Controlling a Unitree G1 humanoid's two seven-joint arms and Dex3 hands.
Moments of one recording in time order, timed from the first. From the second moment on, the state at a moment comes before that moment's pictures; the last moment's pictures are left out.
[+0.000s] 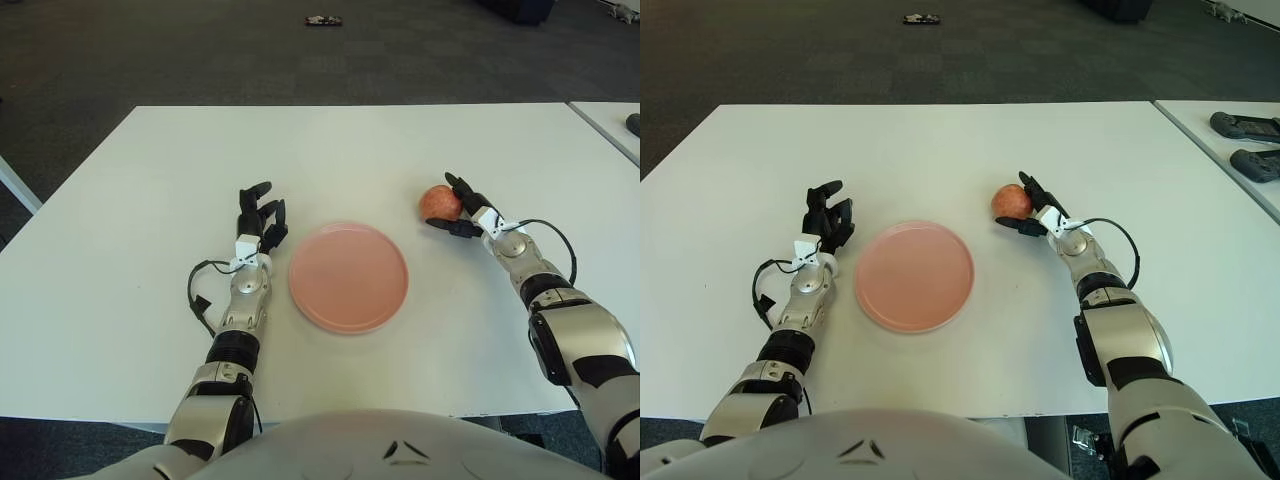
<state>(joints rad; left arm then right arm) -0.24 -0.04 0.09 0.63 0.05 -0.39 0.22 -0.66 -0.39 0.13 1.31 -0.29 -0.56 0.07</state>
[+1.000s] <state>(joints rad) -0.23 -0.04 0.09 0.58 0.05 -0.36 0.21 -0.65 -0.38 0.11 1.31 -0.29 -0.54 0.05</state>
